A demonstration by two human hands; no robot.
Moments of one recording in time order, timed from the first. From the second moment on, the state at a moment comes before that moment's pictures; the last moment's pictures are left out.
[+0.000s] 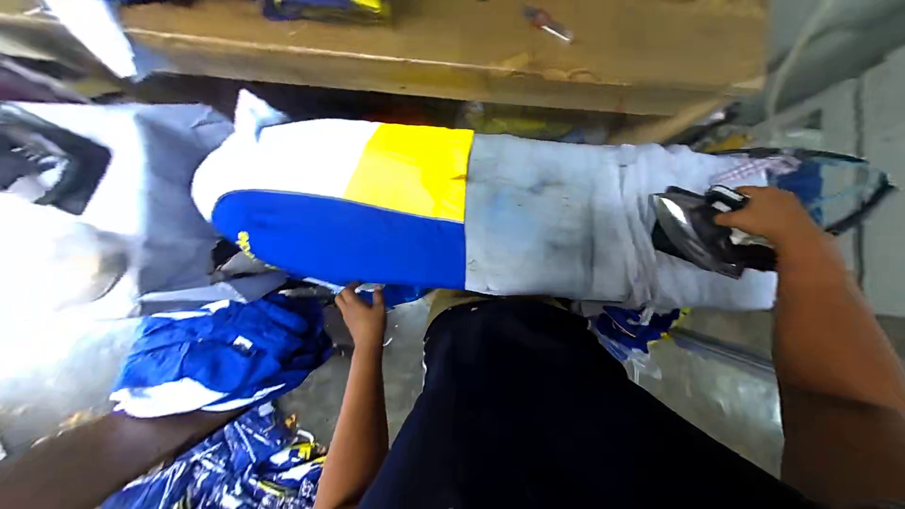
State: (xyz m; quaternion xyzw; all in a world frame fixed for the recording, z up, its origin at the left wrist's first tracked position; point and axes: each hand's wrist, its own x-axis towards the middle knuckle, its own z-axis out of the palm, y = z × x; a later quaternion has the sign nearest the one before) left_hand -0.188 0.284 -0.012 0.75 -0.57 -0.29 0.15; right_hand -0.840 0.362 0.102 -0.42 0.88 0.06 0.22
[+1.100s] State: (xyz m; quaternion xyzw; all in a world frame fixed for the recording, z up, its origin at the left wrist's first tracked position) left_hand -0.334 0.158 -0.015 0.47 -0.83 -0.09 0.27; right_hand -0.556 0.224 0.046 -0.53 0.68 -0.15 0.48
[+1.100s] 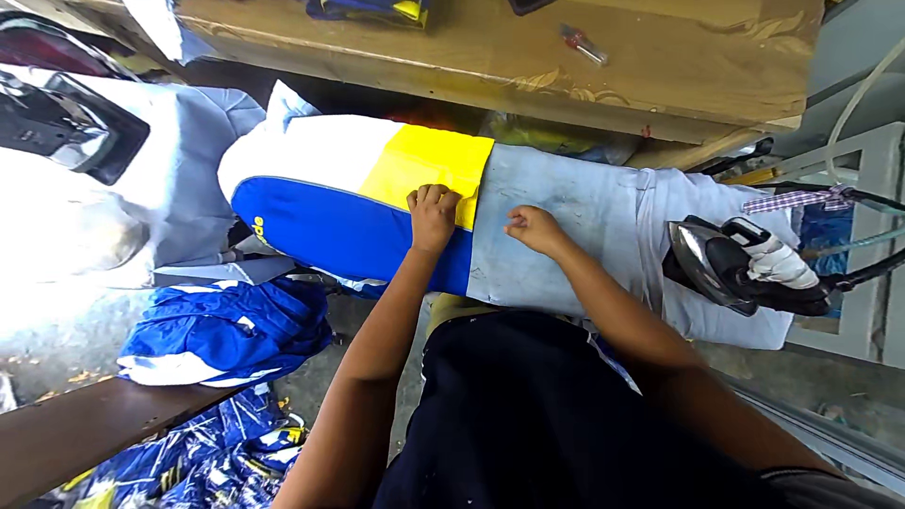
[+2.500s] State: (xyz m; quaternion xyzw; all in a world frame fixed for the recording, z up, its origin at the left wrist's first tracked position) left_hand -0.325 0.151 0.024 0.62 -0.57 -0.50 0.22; right_hand -0.469 0.163 0.011 -0.18 0.60 -0.40 0.67
